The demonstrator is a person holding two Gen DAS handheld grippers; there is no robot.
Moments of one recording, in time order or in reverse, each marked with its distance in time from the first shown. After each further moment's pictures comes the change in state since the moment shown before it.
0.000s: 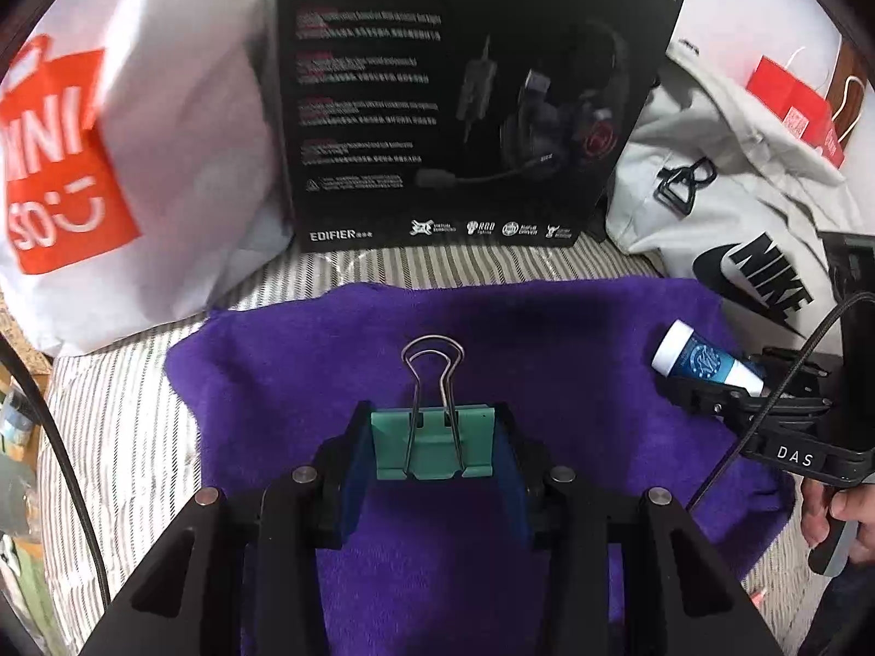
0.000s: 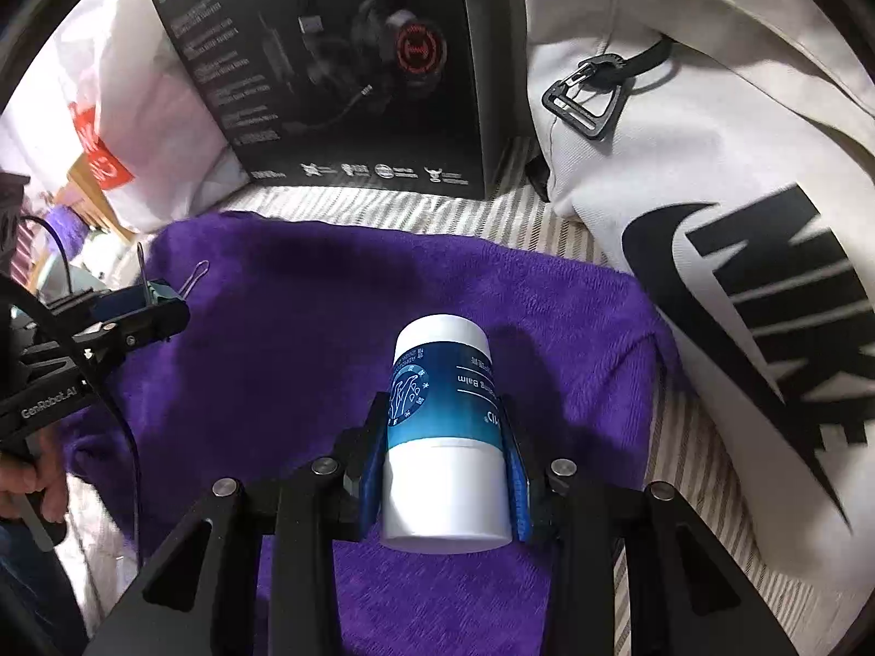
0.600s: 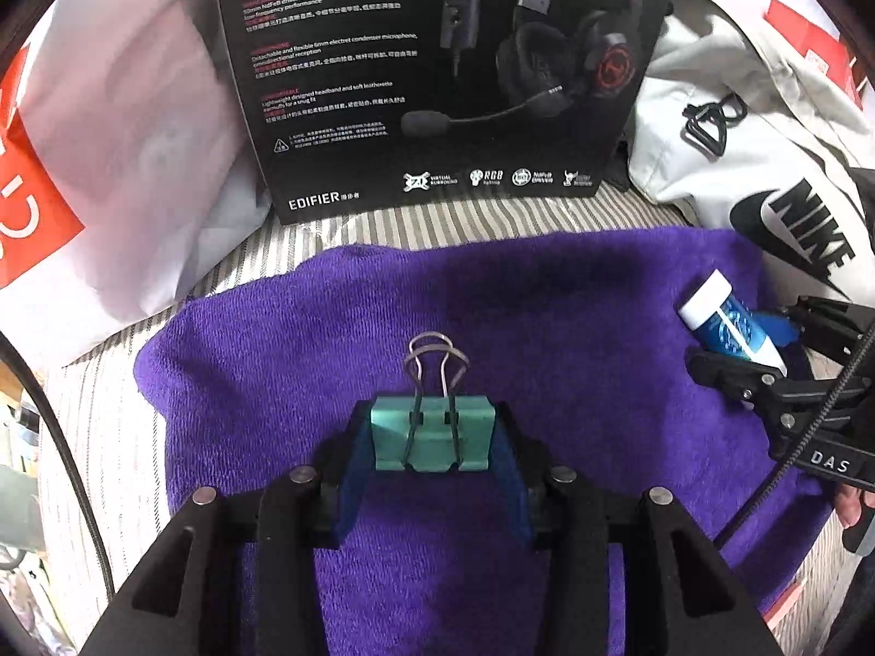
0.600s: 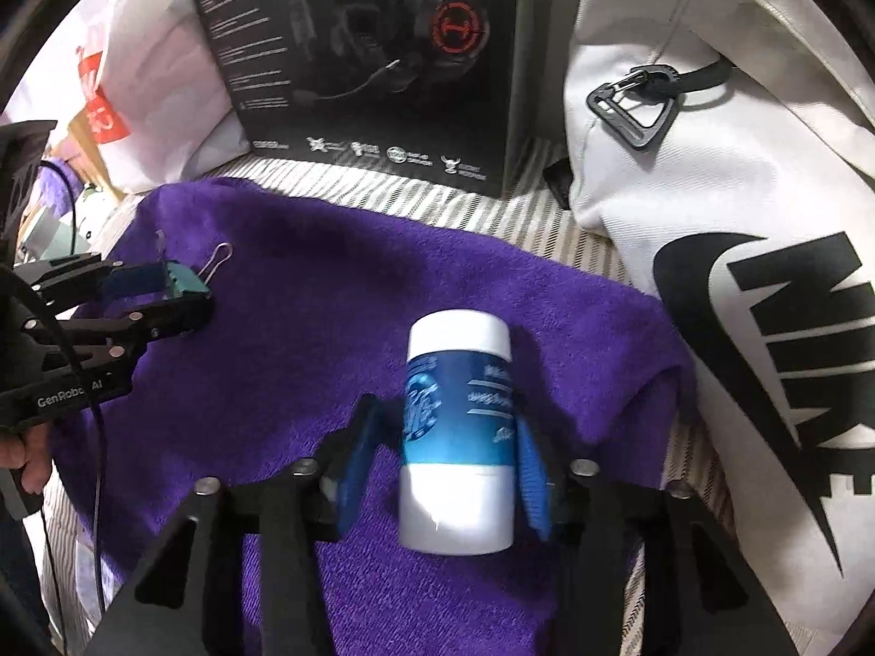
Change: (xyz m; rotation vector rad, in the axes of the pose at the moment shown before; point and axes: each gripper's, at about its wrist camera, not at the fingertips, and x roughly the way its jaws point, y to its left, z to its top) left arm 0.031 -0.013 -0.002 0.071 0.085 0.068; right arm 0.012 0.013 -0.002 -0.105 0.002 -0.036
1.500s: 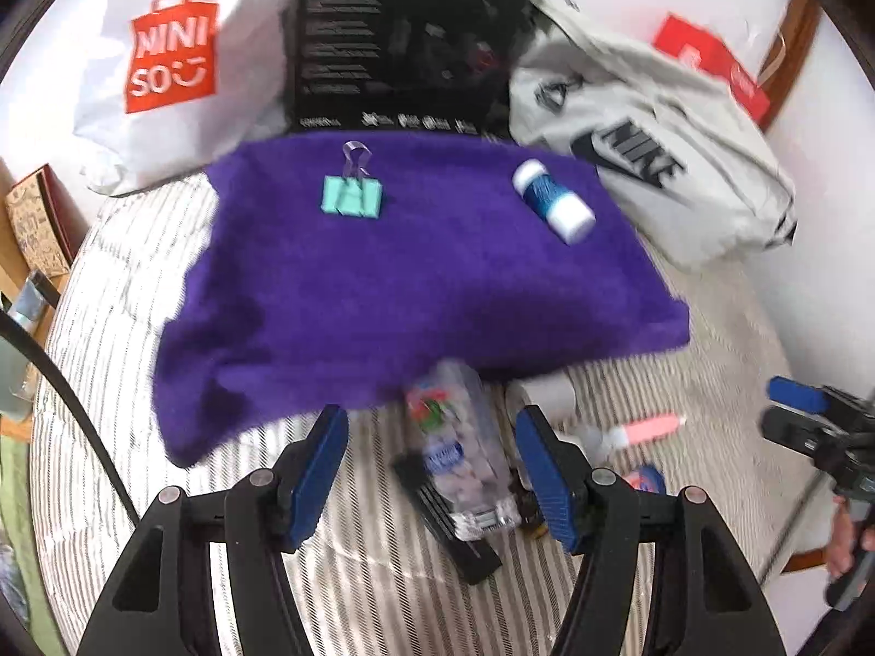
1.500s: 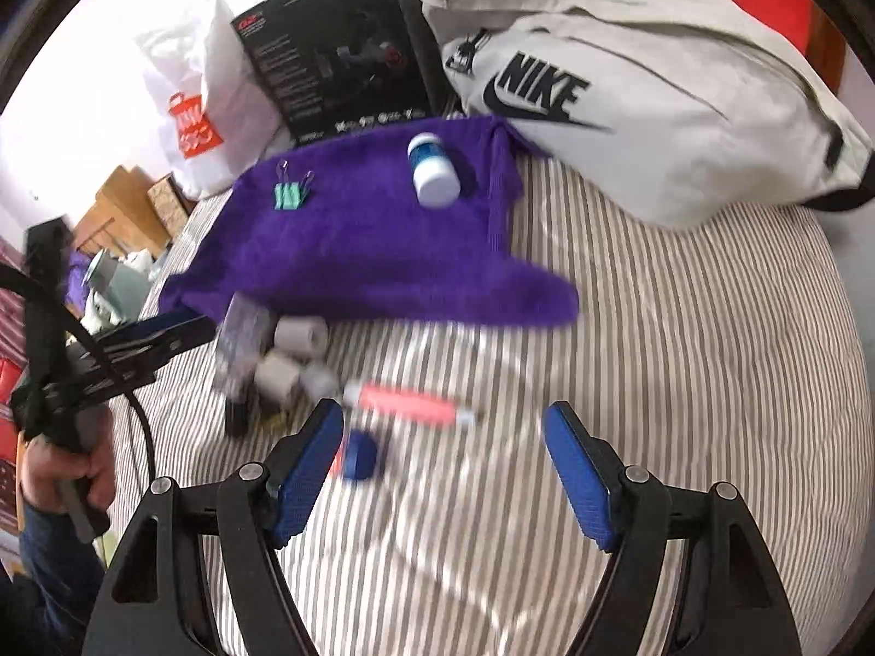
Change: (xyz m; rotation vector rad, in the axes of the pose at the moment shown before) left arm -0.121 -0.044 -0.145 -0.092 -0.031 -0.085; right arm -0.178 0.019 -0.191 0.292 -0.031 0.042
